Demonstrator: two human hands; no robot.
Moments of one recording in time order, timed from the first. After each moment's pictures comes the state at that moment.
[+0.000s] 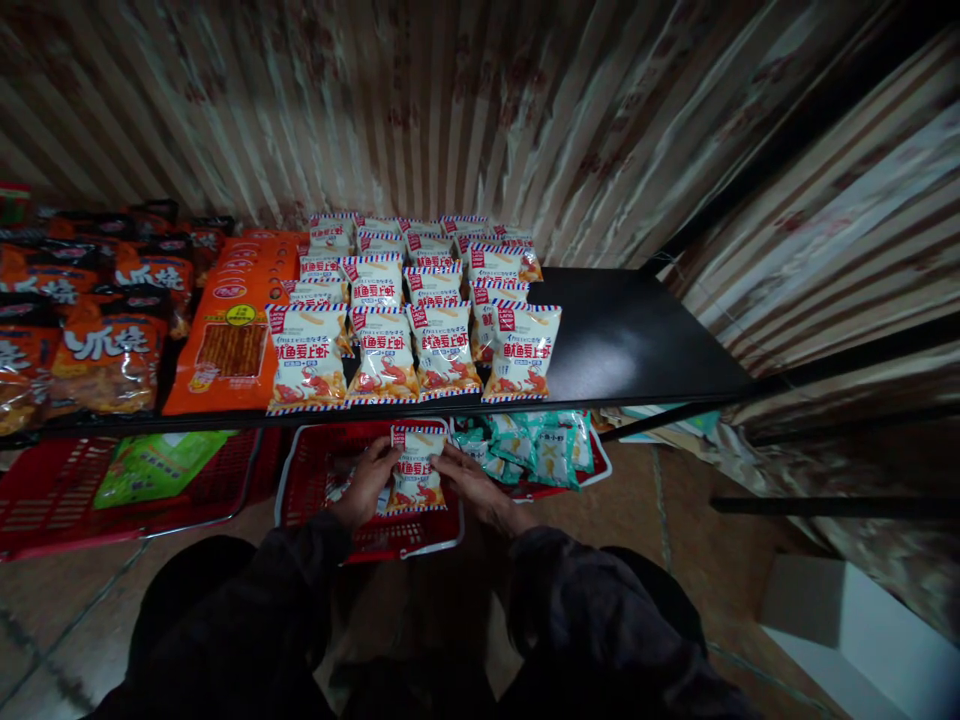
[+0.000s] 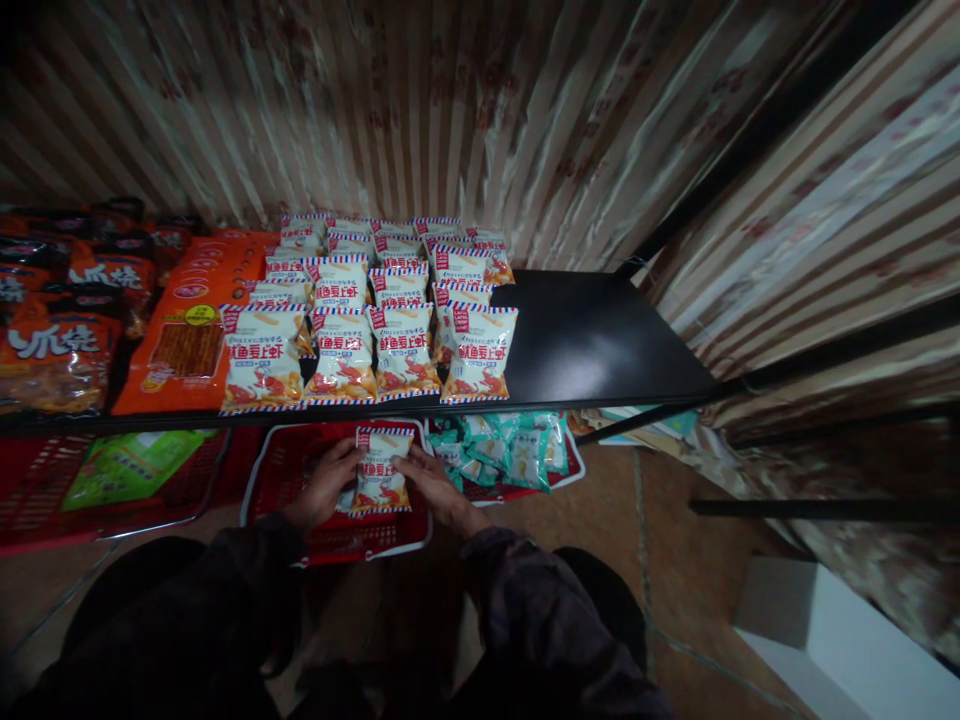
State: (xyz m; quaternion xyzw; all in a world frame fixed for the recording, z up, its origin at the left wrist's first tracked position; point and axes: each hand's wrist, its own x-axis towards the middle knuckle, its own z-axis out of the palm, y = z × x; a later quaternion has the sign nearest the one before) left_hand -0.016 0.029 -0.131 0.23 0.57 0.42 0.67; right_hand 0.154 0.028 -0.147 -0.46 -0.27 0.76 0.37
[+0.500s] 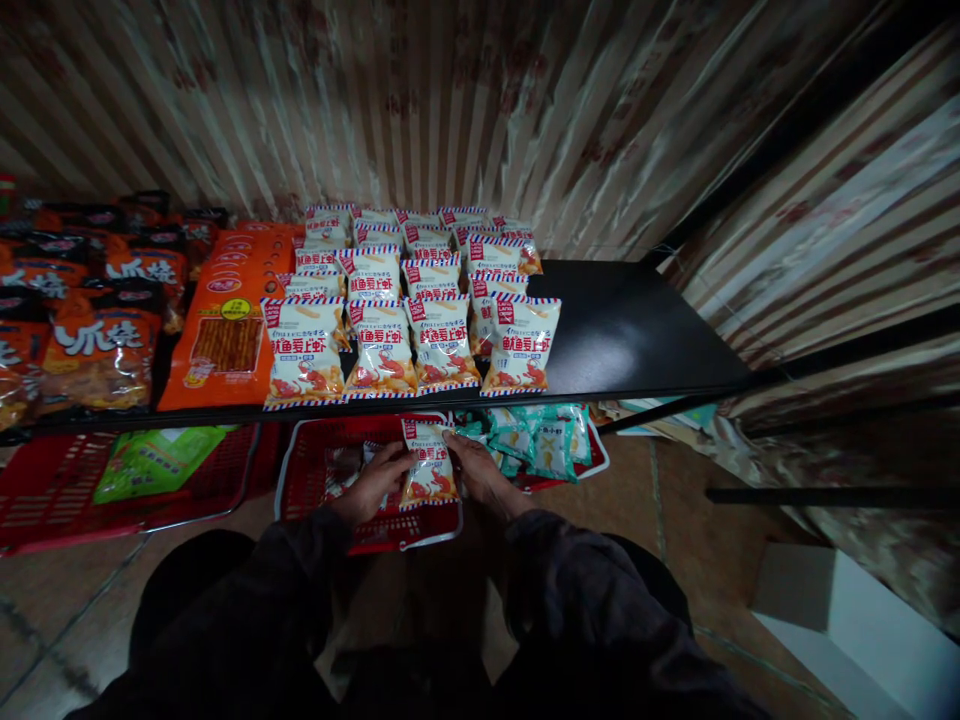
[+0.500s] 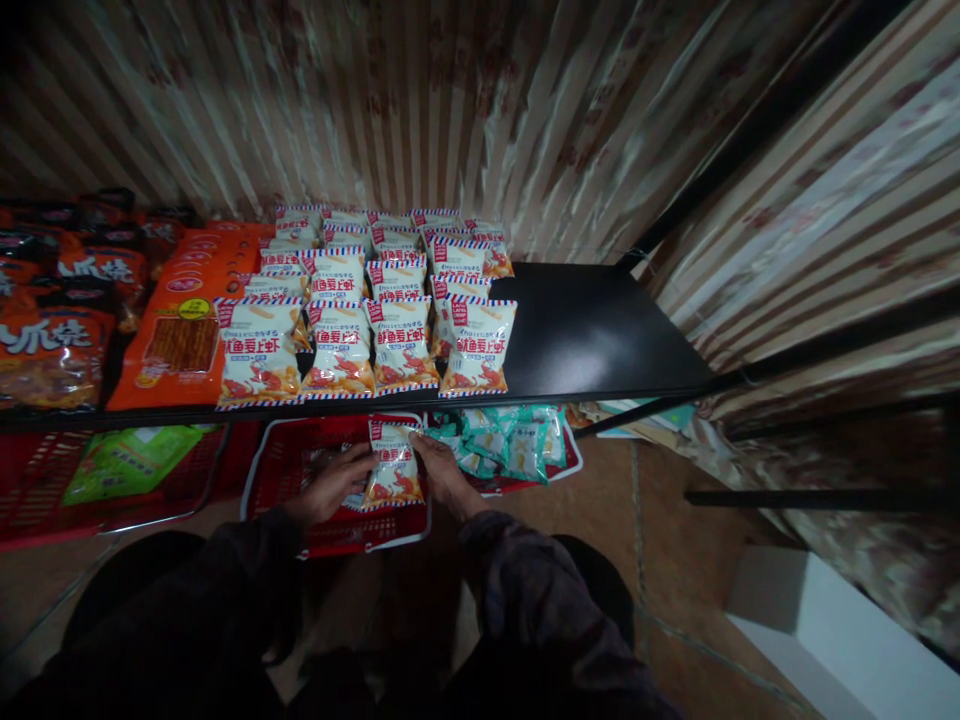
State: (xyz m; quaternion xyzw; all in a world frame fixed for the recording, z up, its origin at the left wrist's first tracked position) left_hand -0.013 0.023 -0.134 0.21 0.53 0.33 0.75; right_hand 0.158 0.043 -0.165 -0.54 -0.20 0.72 0.39
